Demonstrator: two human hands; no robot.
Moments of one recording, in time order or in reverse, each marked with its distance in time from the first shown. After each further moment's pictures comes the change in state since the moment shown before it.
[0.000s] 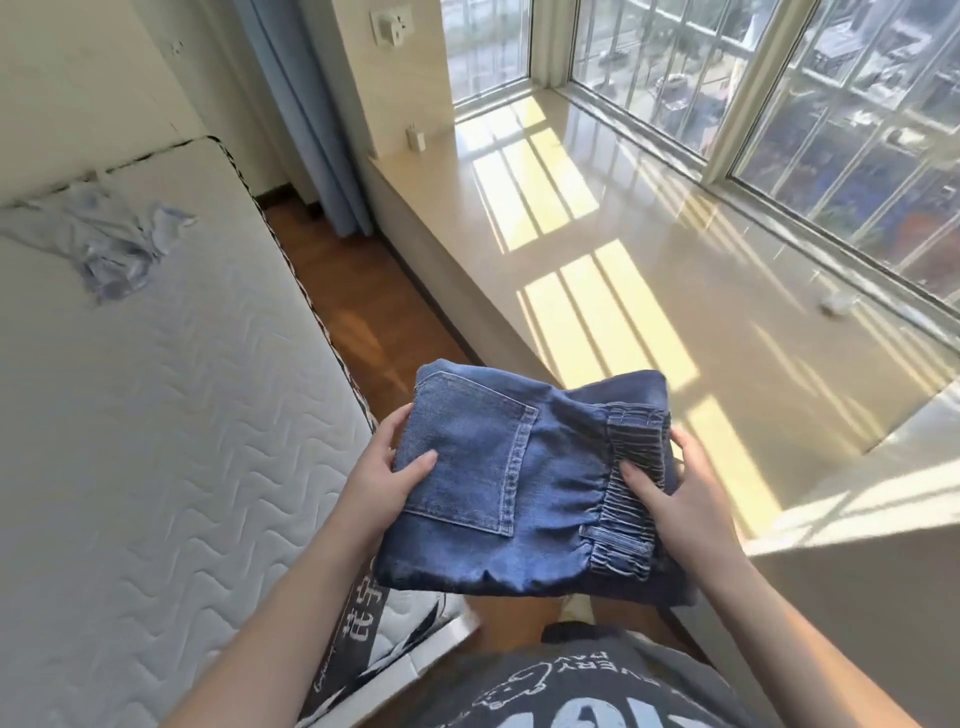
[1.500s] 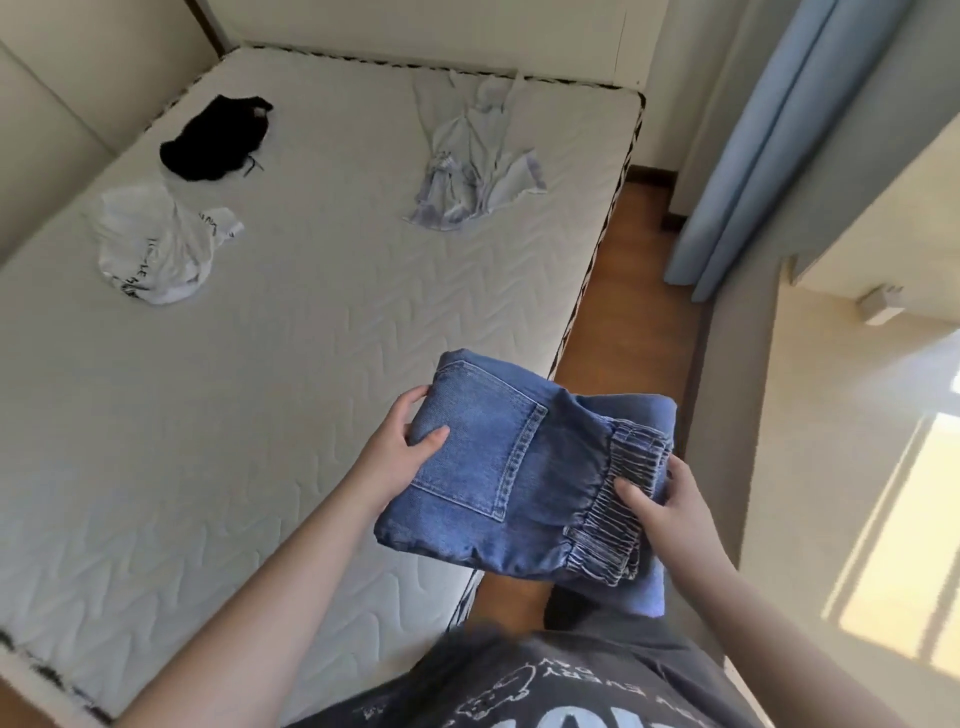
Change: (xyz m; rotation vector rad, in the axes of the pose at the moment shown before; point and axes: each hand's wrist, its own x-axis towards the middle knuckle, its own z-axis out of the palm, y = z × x) left_hand 0.348 0.056 -0.289 -0.168 0.823 -0.231; right_hand 0.485 -0.254 0.440 -0.164 -0.921 -0.070
